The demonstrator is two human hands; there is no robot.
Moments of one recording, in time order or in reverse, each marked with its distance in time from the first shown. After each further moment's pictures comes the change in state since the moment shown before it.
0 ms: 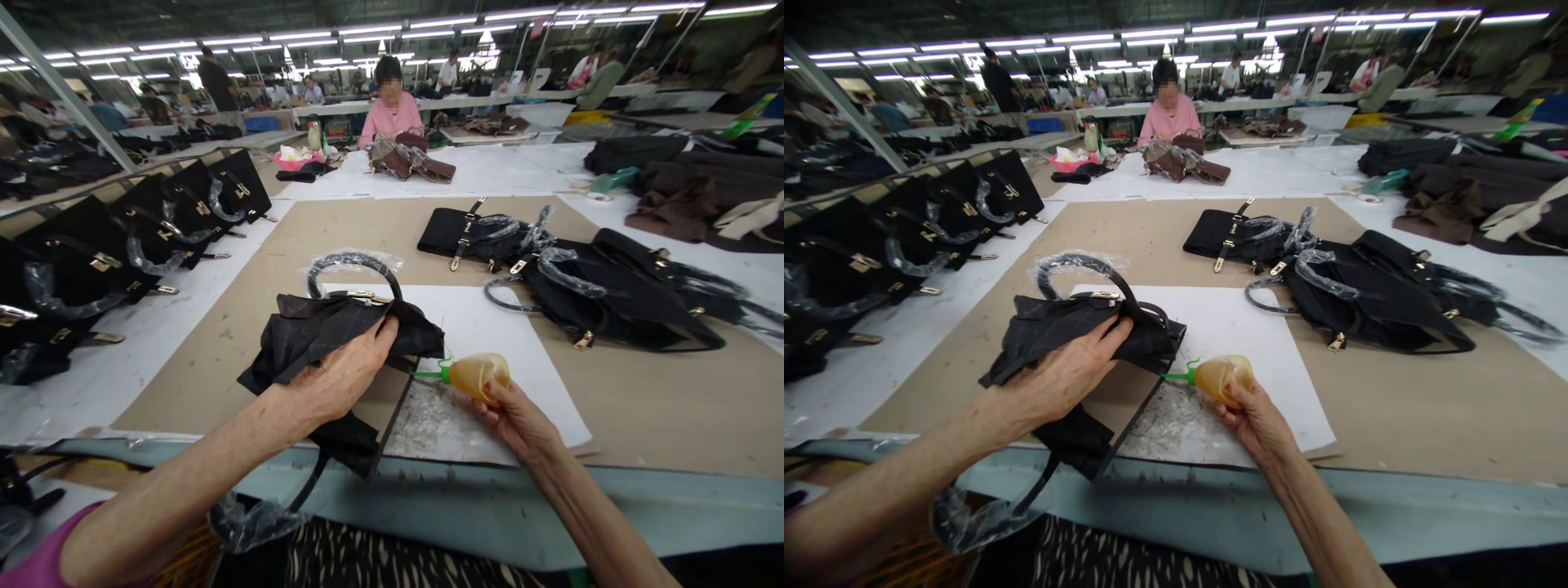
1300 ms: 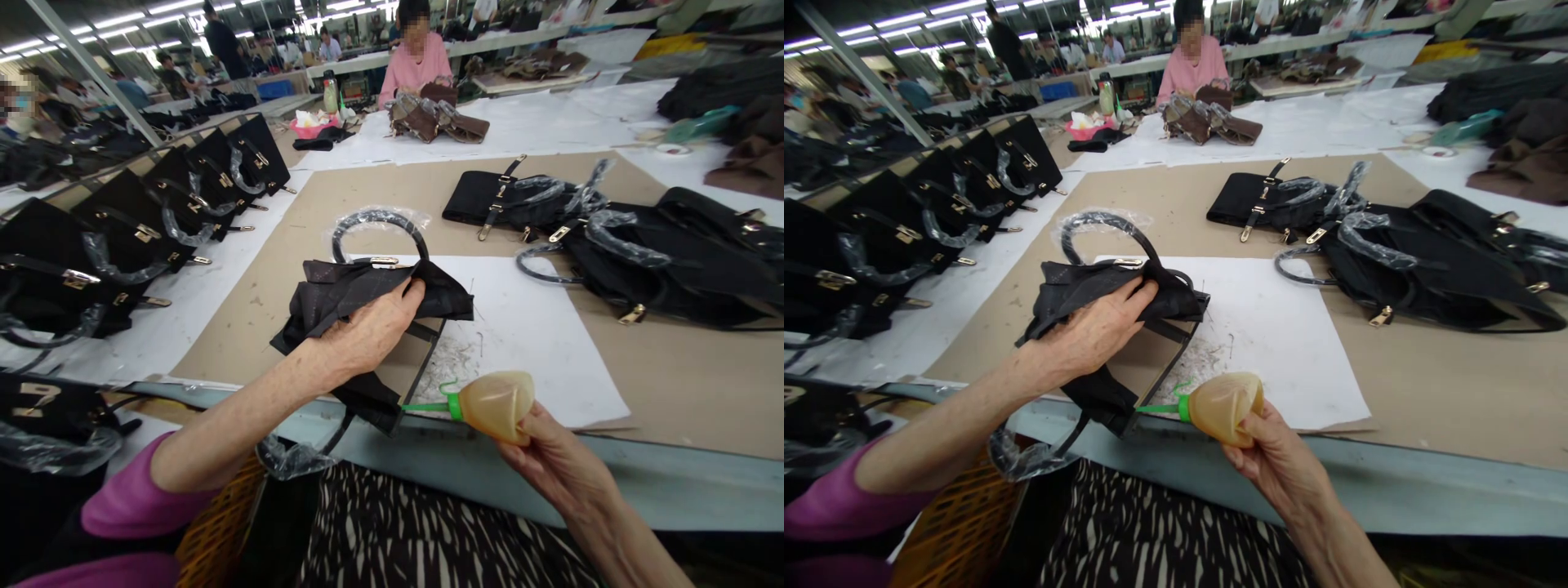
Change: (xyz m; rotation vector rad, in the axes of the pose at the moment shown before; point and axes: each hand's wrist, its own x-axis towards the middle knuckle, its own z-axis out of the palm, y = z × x) left_hand 0.006 0.000 0.006 0.003 -0.025 0.001; right_hand -0.069 0.021 0.021 0.018 -0.039 0.201
